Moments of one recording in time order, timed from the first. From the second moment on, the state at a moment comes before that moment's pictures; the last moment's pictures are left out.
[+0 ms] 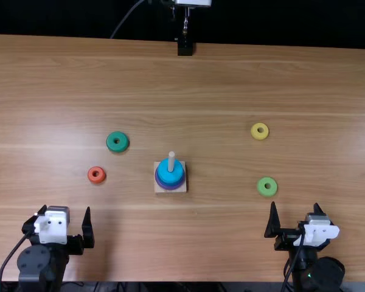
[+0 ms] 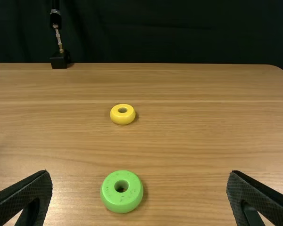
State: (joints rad) left arm 0.00 0.17 0.16 -0.39 0.02 0.00; right arm -0.04 0.01 0.08 -0.25 -0.01 -0.05
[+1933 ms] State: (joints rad) left arm -0.20 1.99 1.53 -0.91 0.04 -0.02; right arm -0.04 0.01 0.08 -0.25 -0.01 -0.05
